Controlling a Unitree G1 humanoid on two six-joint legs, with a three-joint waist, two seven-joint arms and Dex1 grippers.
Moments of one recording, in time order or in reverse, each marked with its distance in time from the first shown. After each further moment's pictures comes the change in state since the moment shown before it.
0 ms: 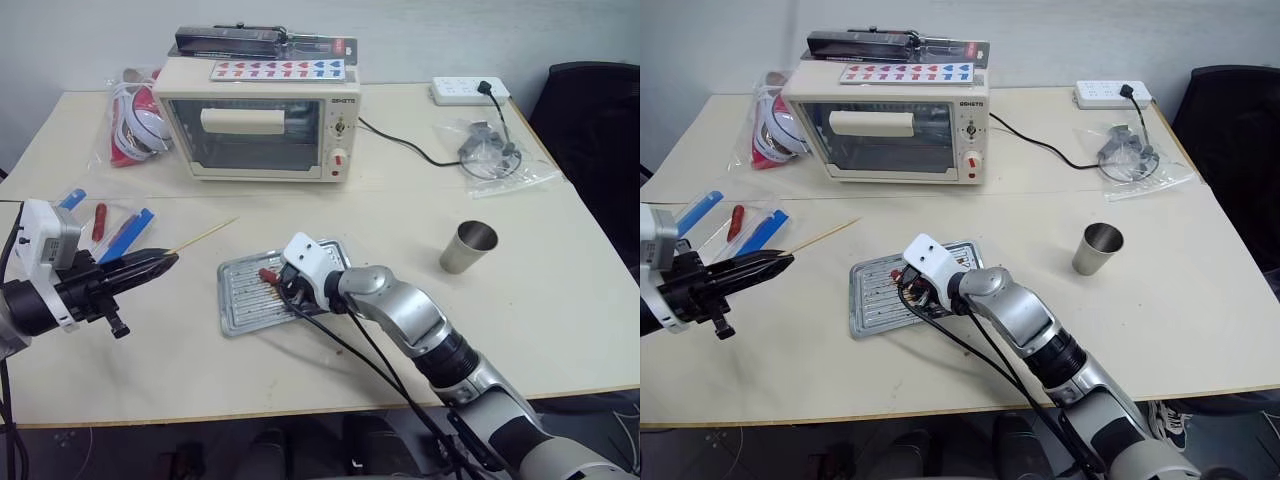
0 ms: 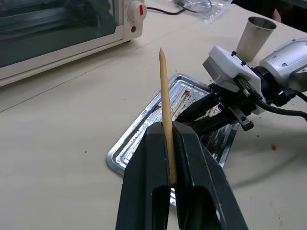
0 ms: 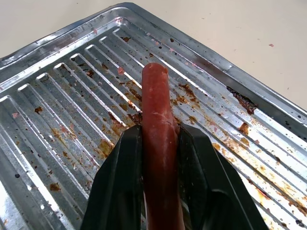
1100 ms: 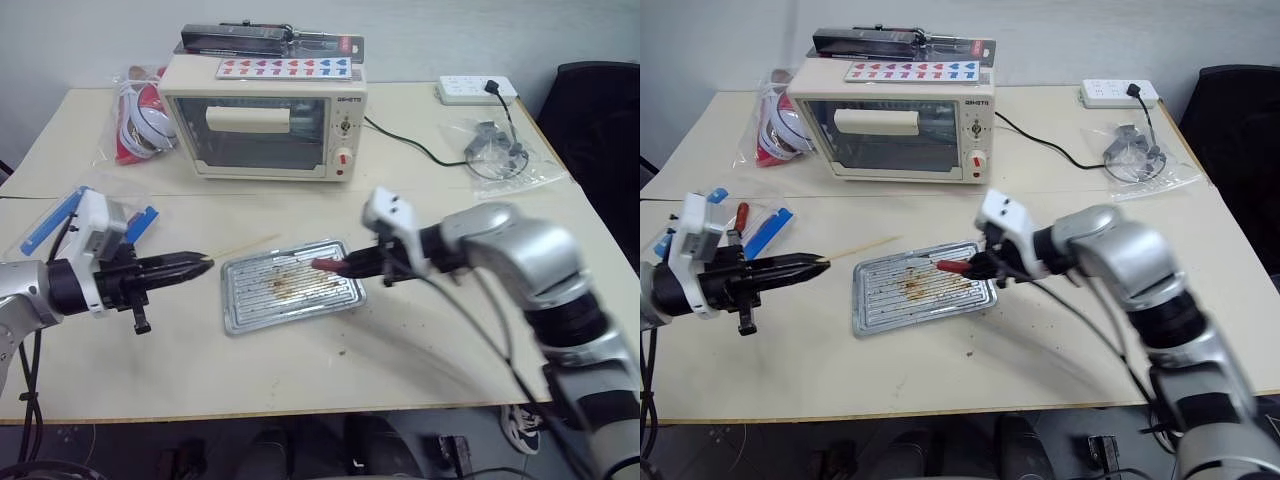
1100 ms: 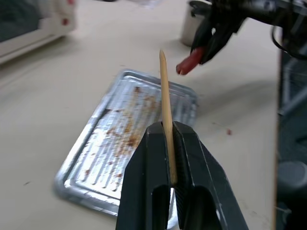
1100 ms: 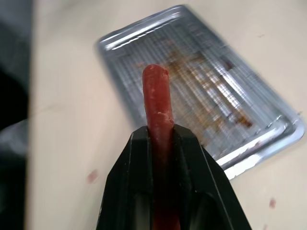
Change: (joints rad) left arm -0.209 0.119 -0.313 0.086 0.015 -0.060 -0.265; right arm -0.192 -0.674 -0.235 -0.190 0.388 0.212 0.799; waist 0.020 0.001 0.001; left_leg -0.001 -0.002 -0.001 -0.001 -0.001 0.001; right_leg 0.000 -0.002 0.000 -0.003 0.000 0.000
